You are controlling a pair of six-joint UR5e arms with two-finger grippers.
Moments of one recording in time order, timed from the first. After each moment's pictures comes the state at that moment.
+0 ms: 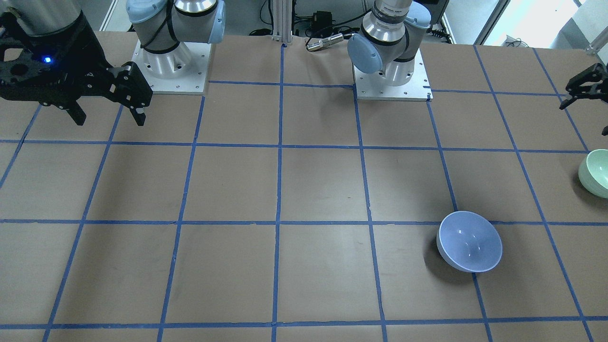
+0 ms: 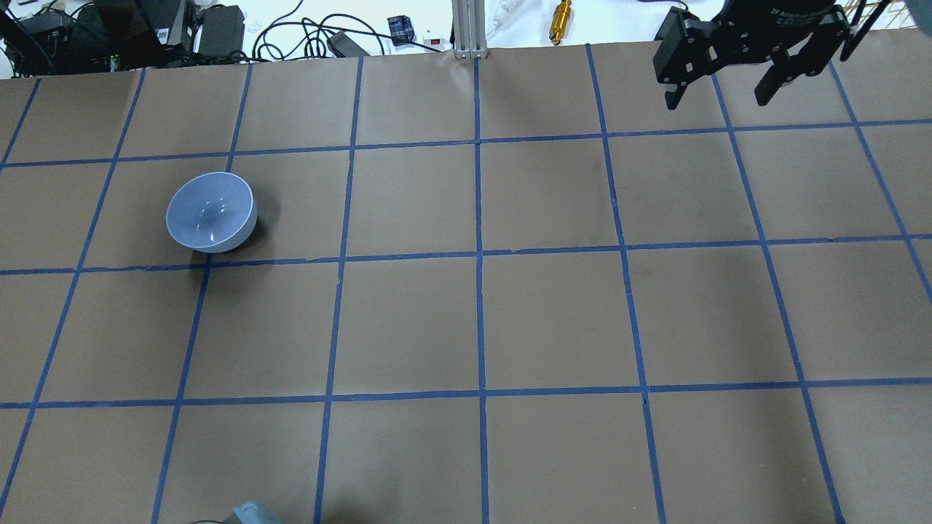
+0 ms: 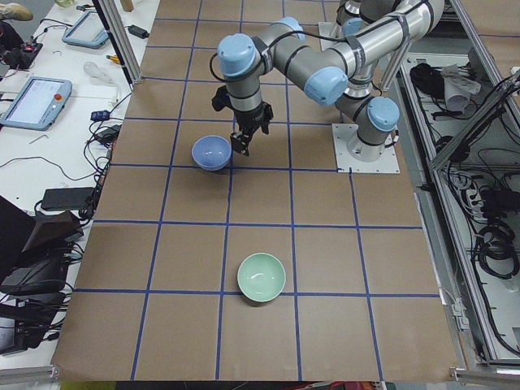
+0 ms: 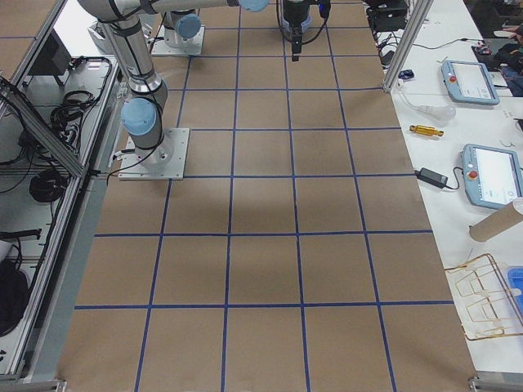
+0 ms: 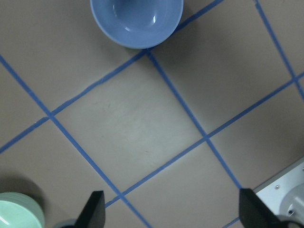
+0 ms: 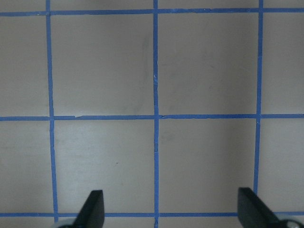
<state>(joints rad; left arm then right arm) -0.81 -1.67 -1.51 -1.62 1.68 1.49 1.54 -1.53 1.41 -1.53 -1.56 -0.04</state>
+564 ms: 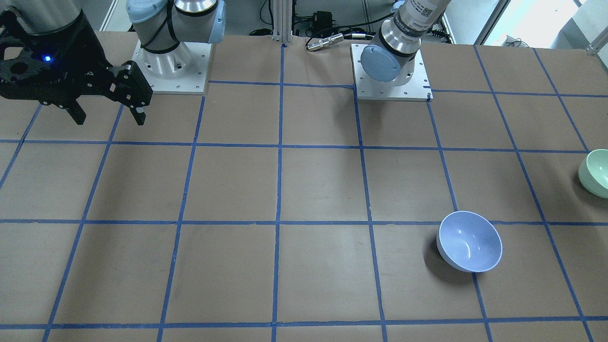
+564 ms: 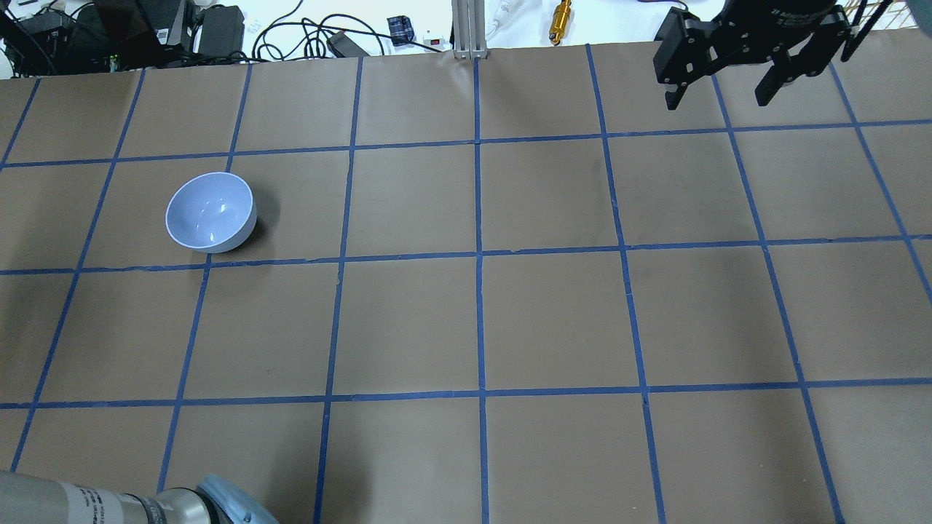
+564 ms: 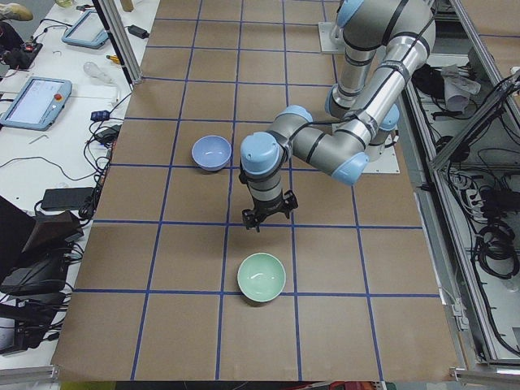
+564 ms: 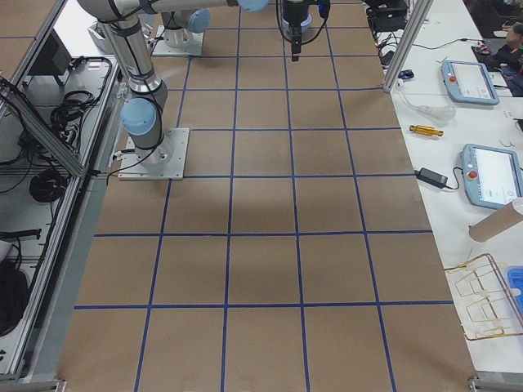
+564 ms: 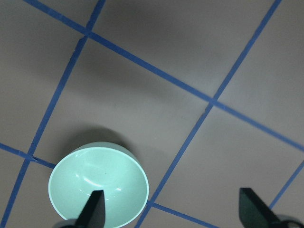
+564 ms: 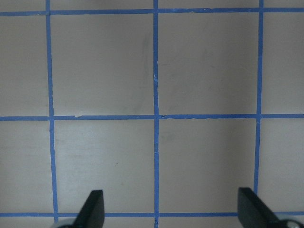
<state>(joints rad) -0.56 -1.87 -1.56 -1.27 1.74 2.28 1.54 -1.53 1.41 -1.53 -1.56 -0.04</state>
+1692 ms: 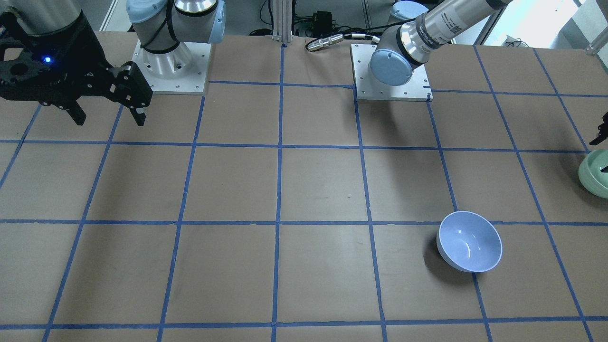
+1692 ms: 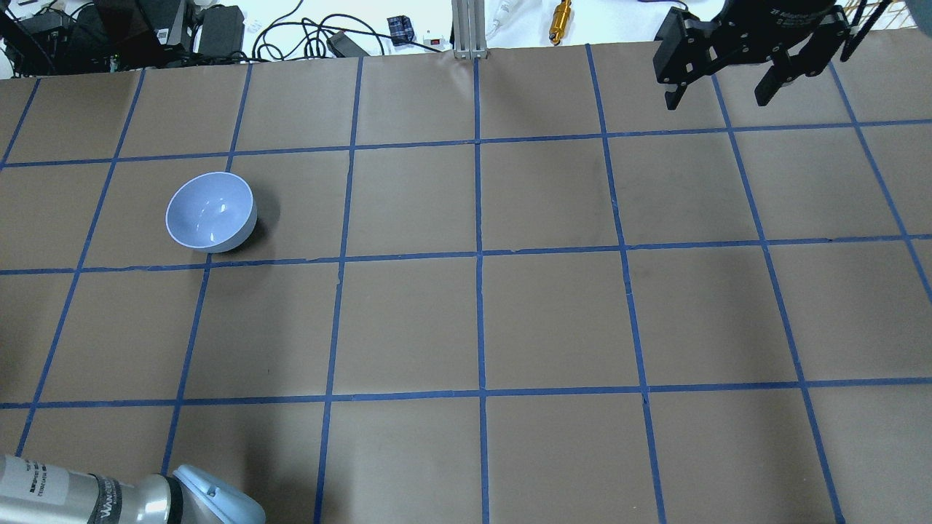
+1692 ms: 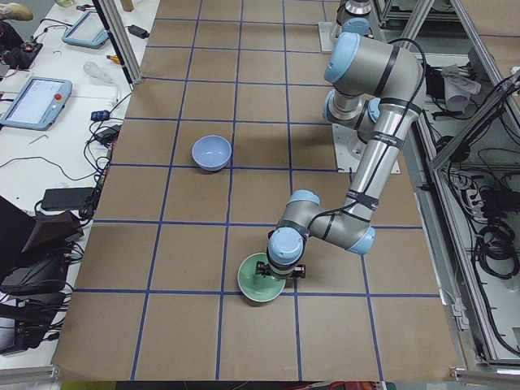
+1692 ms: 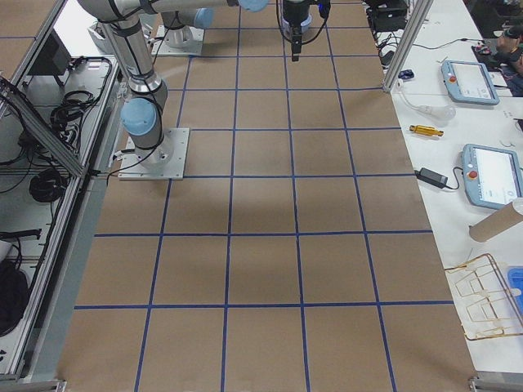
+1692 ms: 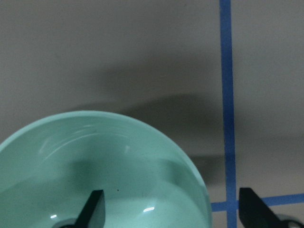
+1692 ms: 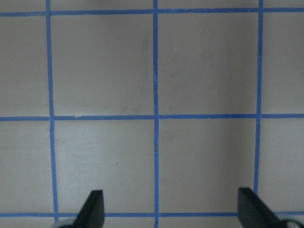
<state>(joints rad) -0.41 -2.12 -1.60 -0.99 1.60 2.81 1.54 -1.53 1.41 -1.53 -1.56 -0.03</state>
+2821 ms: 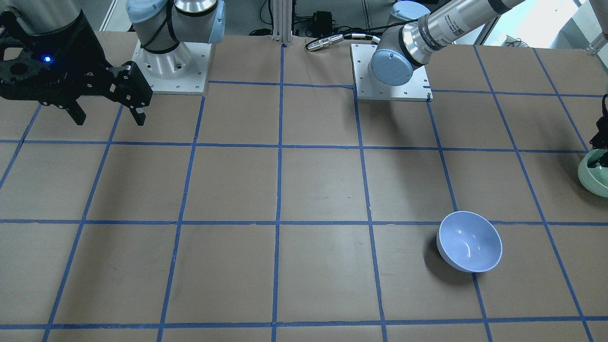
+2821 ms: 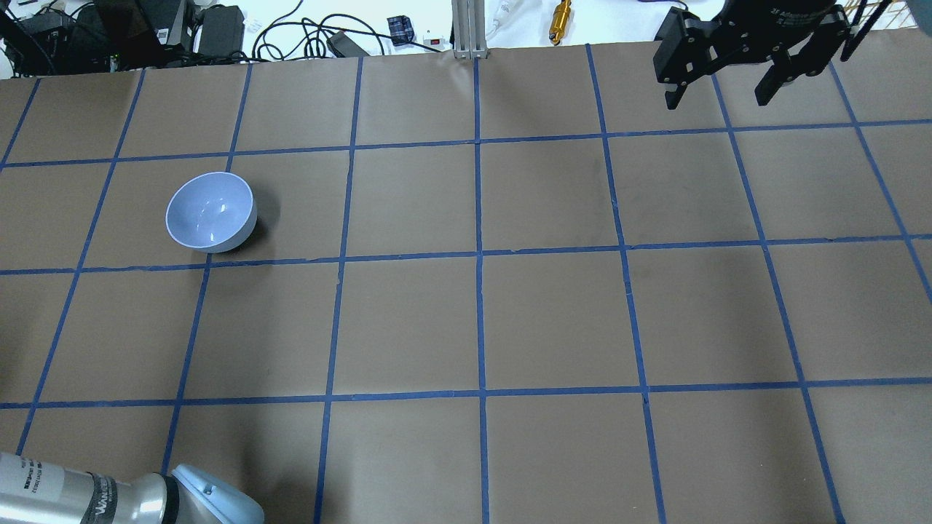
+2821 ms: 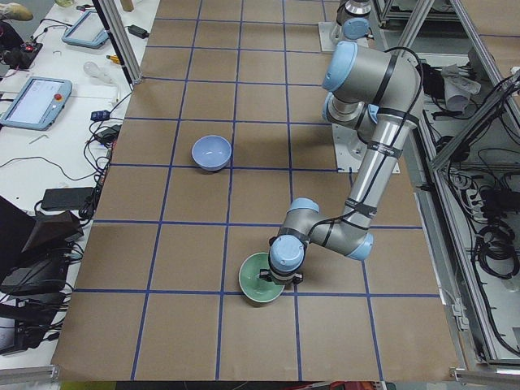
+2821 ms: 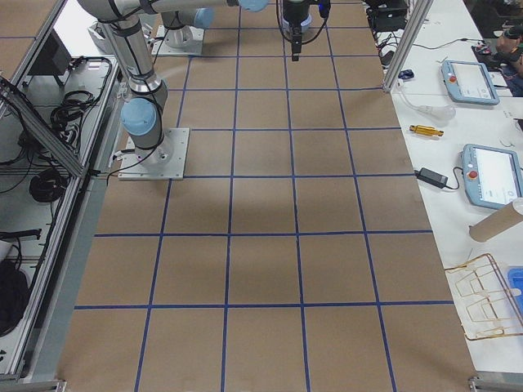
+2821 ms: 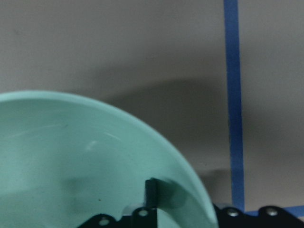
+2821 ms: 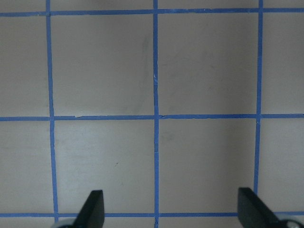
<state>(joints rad) -0.40 -2.16 -1.61 -0.94 1.60 2.81 1.54 -1.53 1.41 -1.53 -1.56 -0.03</state>
